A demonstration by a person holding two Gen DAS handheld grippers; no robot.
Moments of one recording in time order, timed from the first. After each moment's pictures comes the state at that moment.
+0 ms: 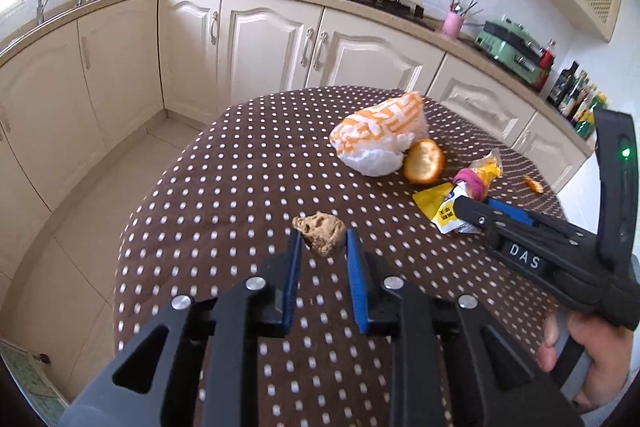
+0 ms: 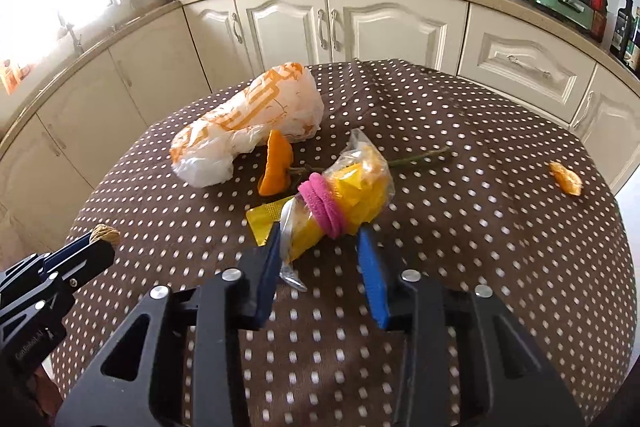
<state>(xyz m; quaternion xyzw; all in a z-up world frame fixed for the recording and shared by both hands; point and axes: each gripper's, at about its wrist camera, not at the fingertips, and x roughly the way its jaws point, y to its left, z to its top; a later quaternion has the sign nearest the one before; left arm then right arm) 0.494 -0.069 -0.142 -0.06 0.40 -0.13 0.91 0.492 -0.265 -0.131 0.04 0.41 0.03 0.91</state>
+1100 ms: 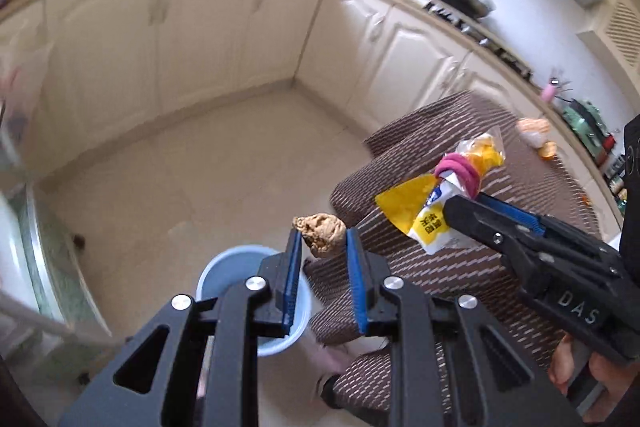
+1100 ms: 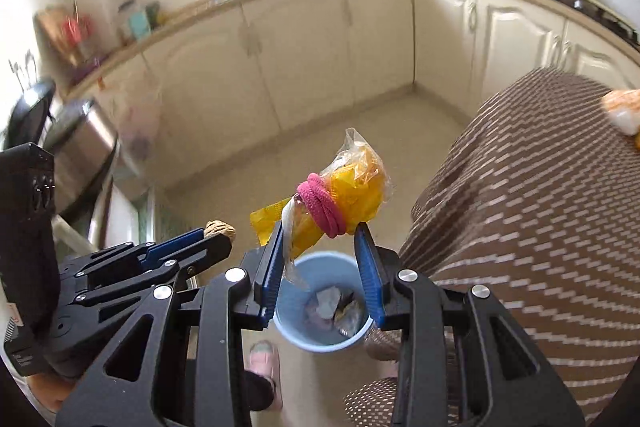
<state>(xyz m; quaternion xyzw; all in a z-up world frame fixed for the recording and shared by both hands) 0.273 0.202 -0.206 -0.18 0.40 0.05 0.90 0.347 0.042 -0.155 -0.05 0.41 0.32 0.85</state>
